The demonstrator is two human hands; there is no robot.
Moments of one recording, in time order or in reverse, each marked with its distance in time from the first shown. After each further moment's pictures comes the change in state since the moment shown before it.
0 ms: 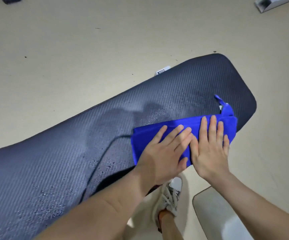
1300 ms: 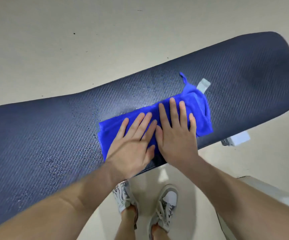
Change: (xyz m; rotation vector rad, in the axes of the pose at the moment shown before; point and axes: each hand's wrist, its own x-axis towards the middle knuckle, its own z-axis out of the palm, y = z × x) left_hand -0.178 -0.052 -0.019 0.101 -0.086 -0.394; right_hand -0.081 -0.143 0.038 -0.022 0.110 -0.451
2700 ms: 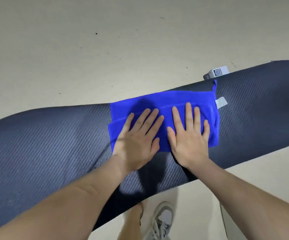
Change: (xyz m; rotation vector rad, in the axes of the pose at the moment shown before) left_hand -0.013 -0.104 -0.009 -0.043 0.093 -0.062; right_hand 0.032 -0.079 -0.005 -0.052 -0.092 0.039
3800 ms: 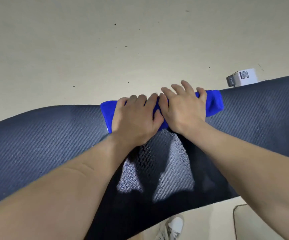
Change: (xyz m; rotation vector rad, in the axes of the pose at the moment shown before) left_hand 0.038 -0.086 -0.022 -0.011 -0.001 -0.257; right_hand 0.106 -0.099 -0.015 -0.033 0.007 -0.161
